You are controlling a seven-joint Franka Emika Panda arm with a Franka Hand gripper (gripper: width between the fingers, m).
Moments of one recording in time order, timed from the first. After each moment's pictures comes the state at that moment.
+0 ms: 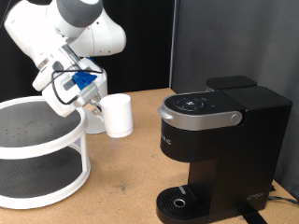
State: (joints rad) arm 0.04 -0.44 -0.41 -2.77 0.81 2.38 -1.12
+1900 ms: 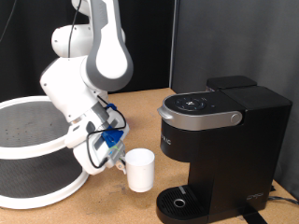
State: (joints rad) arm 0.16 0.06 -0.29 -2.62 1.40 2.55 -1.54
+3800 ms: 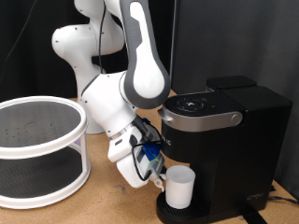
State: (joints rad) arm 0.21 0.23 -0.11 -2.47 1.77 2.64 -1.74
